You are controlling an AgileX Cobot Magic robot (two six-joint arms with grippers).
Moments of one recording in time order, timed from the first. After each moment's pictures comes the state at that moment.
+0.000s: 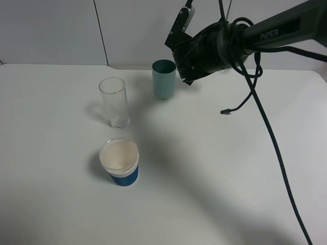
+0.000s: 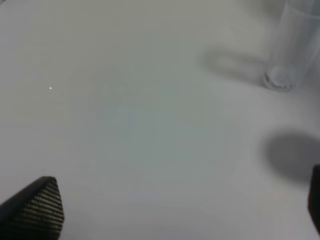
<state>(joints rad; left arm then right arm) 0.00 -0.01 -0.51 -0.05 1.06 0.05 0.67 2.13 -1.38 -1.52 0.89 0.83</state>
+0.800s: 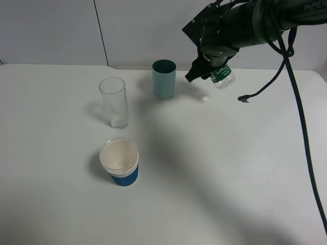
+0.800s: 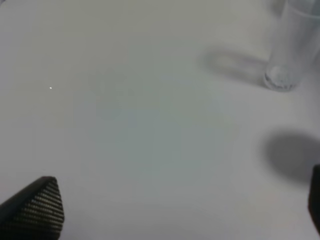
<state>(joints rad) 0.00 -0.01 -0.51 -0.05 1.06 0.05 0.55 2.03 -1.38 -1.02 0.62 0.63</state>
